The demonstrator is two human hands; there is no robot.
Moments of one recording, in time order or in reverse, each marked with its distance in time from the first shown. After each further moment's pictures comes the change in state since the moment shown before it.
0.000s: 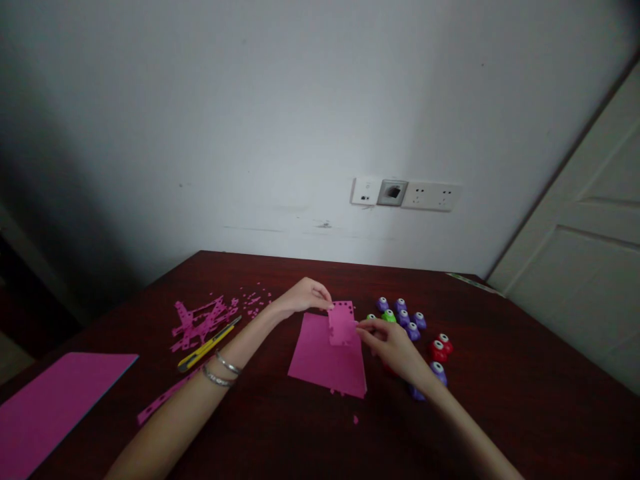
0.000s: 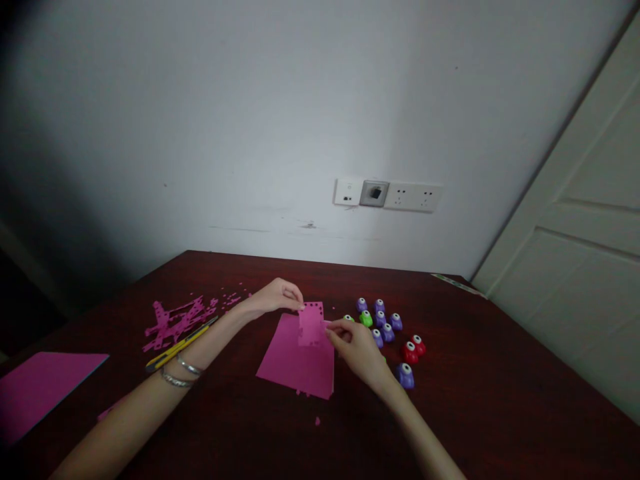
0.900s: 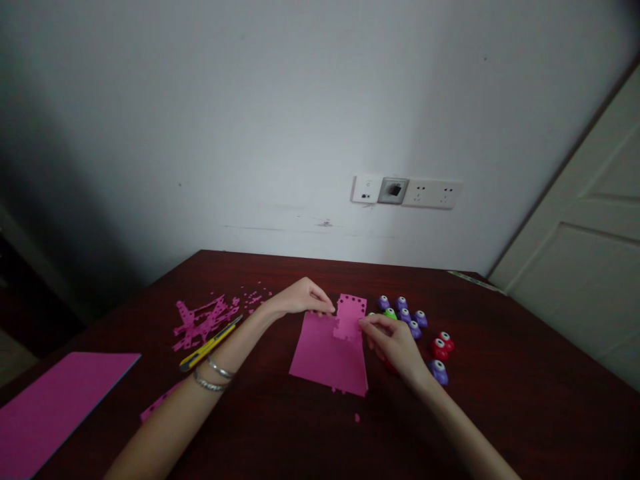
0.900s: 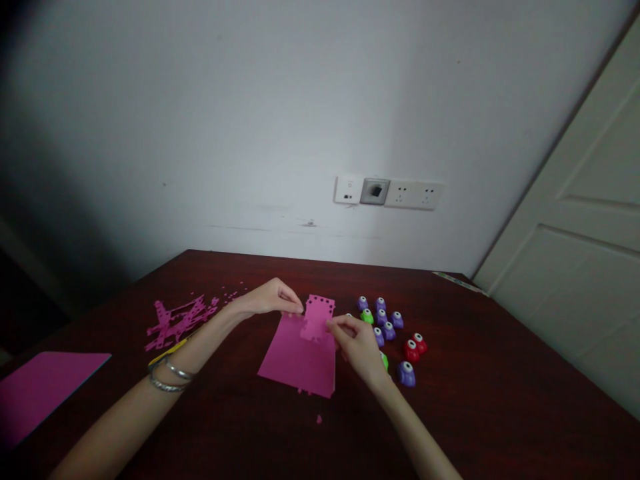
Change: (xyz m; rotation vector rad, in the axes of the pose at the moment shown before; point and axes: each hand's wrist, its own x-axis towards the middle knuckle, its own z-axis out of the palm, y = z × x) left_hand -0.020 0.020 -0.006 0.120 -0.118 0.022; right_hand -0.002 -0.008 0.008 0.385 0.112 0.132
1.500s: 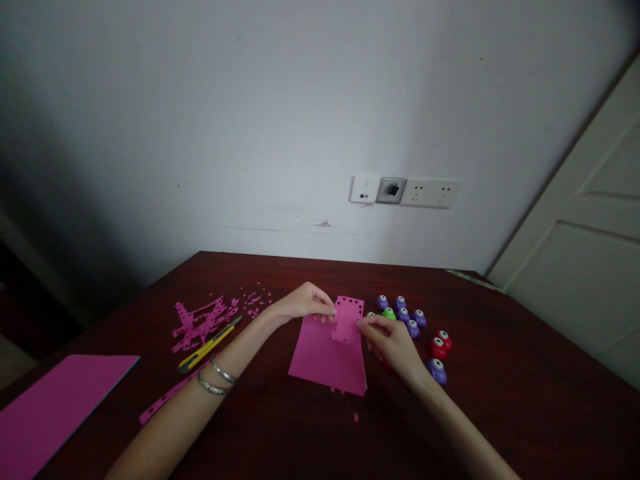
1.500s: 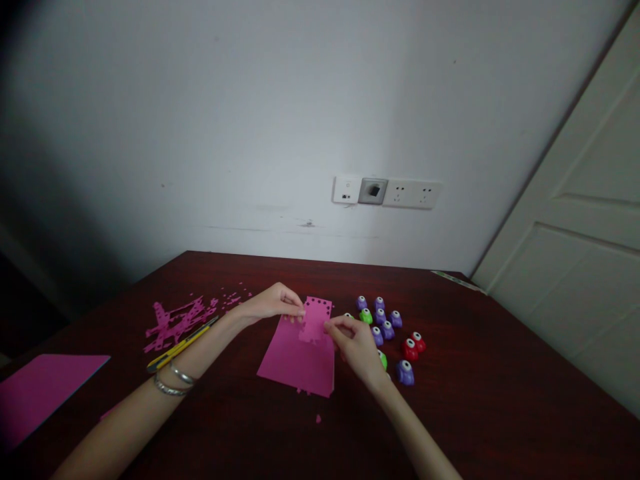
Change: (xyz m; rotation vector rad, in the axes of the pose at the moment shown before) left_hand 0.005 -0.005 0.013 -0.093 -0.011 0.001; right_hand -0.002 -0.001 0.000 -0.005 -0.012 0.001
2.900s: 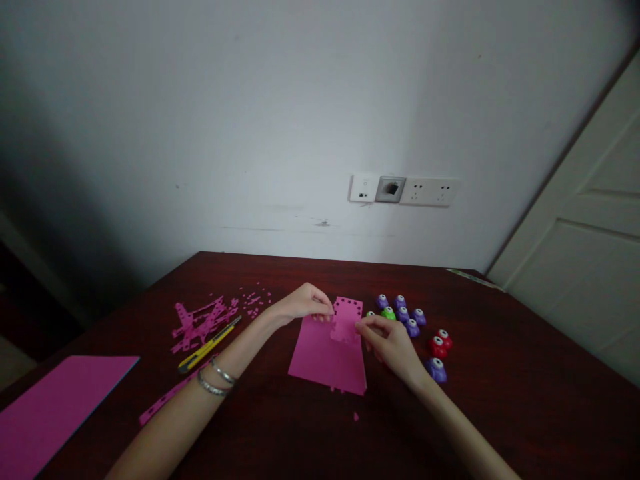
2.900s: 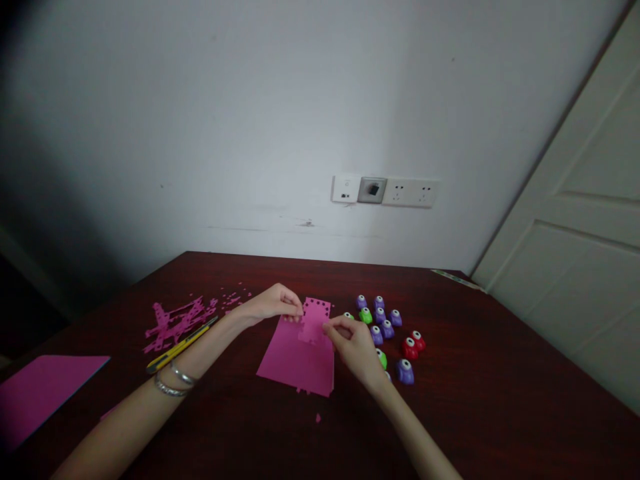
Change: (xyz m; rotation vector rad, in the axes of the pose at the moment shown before) left_hand 0.001 -0.007 -0.001 0.001 0.026 -0.019; right_hand -0.003 -0.006 0.003 -0.054 -0.007 -0.052
